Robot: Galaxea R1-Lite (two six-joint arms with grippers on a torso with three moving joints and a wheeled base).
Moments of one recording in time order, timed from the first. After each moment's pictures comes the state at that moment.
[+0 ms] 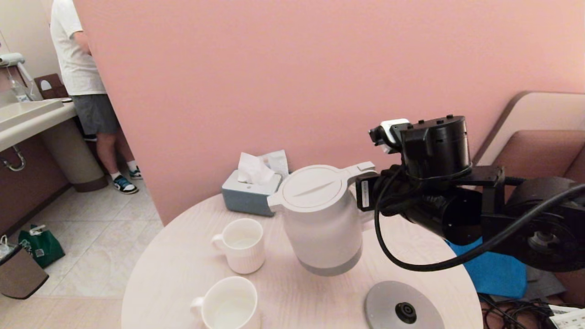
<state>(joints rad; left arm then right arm) 0.00 0.00 0.00 0.00 0.00 -0.01 0.66 1.72 -1.07 -0.27 -0.51 0.15</state>
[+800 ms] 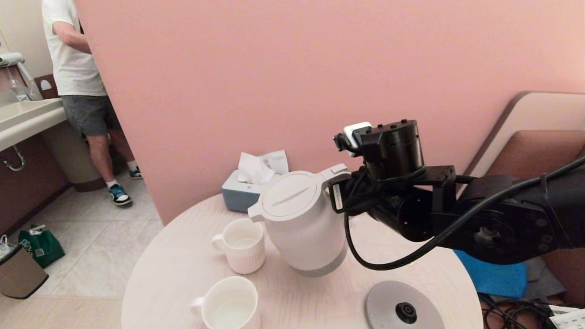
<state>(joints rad) 0.00 0.00 0.00 0.00 0.00 -0.01 0.72 1.83 -1.18 -0.26 -0.55 0.07</state>
